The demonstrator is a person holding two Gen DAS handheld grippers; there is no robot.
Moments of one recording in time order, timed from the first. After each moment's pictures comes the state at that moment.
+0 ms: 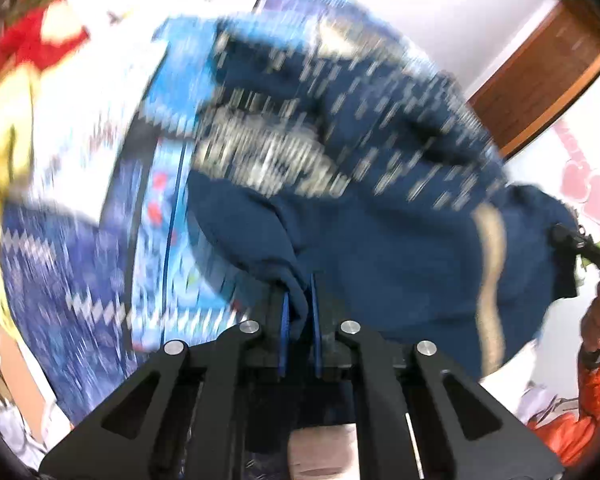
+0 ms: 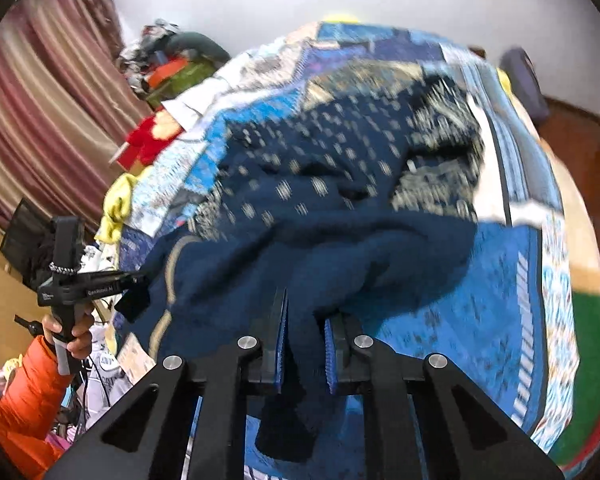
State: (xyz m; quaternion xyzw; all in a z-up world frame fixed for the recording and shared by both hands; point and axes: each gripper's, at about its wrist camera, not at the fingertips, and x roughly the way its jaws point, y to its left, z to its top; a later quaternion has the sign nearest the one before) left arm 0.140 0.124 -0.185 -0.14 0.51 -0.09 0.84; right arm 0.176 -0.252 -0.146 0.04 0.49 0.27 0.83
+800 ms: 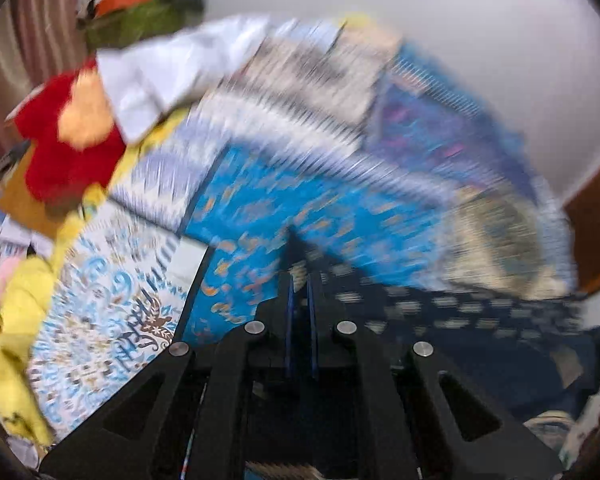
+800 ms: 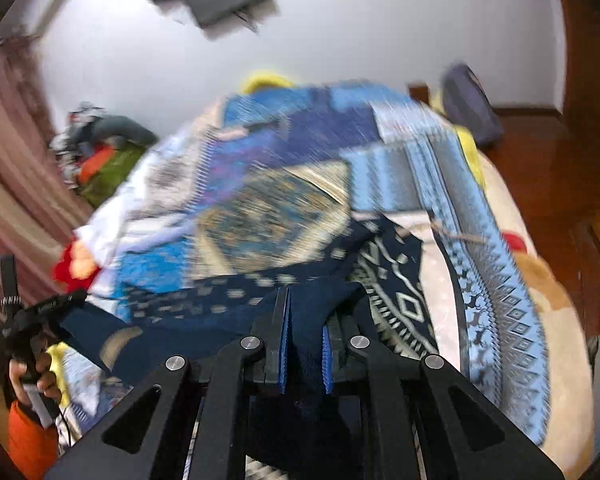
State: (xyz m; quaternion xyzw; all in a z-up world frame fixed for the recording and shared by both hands) left arm 0.411 0.196 -0.212 -0.15 0.49 0.16 0.84; right arm 0.447 -0.275 -0.169 0.12 0.46 0.14 0.87
